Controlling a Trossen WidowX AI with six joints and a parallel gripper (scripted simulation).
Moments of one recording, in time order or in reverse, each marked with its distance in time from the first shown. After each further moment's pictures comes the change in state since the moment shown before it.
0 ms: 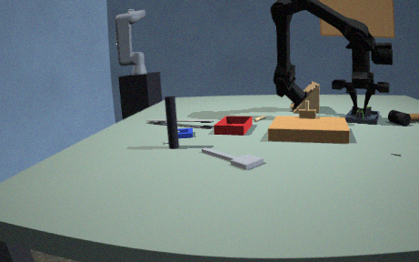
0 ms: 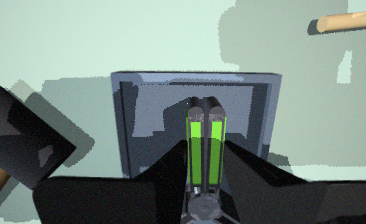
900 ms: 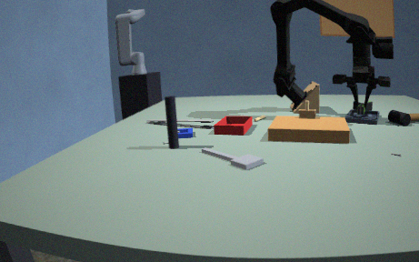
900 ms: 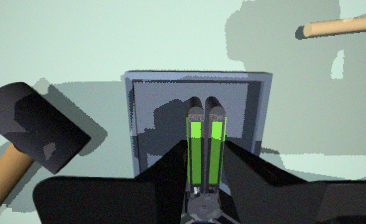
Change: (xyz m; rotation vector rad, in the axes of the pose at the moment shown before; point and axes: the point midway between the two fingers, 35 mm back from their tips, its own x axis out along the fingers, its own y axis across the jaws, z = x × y) arm -0.018 0.003 0.001 -0.001 0.000 0.000
